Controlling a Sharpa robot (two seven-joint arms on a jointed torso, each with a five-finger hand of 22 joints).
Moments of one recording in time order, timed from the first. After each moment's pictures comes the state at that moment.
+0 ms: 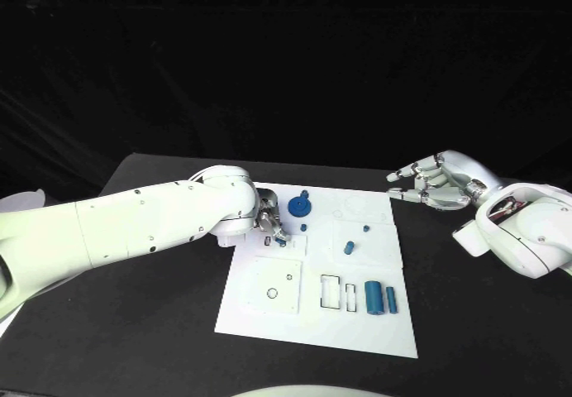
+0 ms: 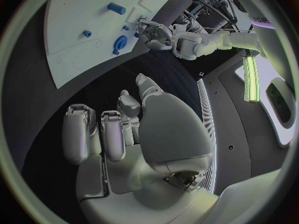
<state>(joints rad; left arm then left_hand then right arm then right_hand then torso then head) 1.27 -0.69 -0.03 1.45 -1.10 0.16 -0.70 1.23 -0.18 0.57 0.25 0.22 0.93 0.04 0.62 0.77 1.42 -0.04 1.31 1.28 1.47 -0.10 1.57 1.31 0.04 1.47 0.01 1.49 1.31 1.22 -0.99 0.04 1.62 -0.93 -0.33 0.03 1.36 -0.09 0.08 0.16 0.30 1.00 0.14 0.08 0.07 1.28 0.05 1.05 1.11 1.46 -0.02 1.50 1.31 0.06 1.42 0.09 1.43 1.24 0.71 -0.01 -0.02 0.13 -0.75</state>
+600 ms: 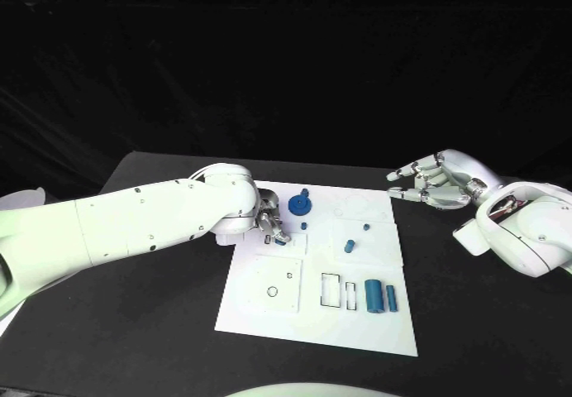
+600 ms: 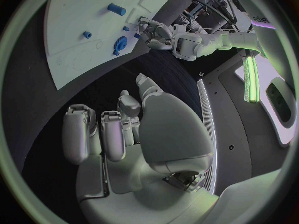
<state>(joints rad) 1.27 -0.69 -0.03 1.46 -1.12 0.21 -0.70 1.23 -0.18 0.57 0.25 0.21 0.93 0.04 0.62 0.77 1.42 -0.04 1.31 1.28 1.47 -0.10 1.57 1.31 0.04 1.47 0.01 1.49 1.31 1.22 -0.99 0.04 1.62 -0.93 -0.32 0.03 1.36 -0.09 0.08 0.16 0.30 1.00 0.14 0.08 0.07 1.28 0.05 1.05 1.11 1.46 -0.02 1.50 1.31 0.06 1.42 0.09 1.43 1.24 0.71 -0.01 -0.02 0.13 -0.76</state>
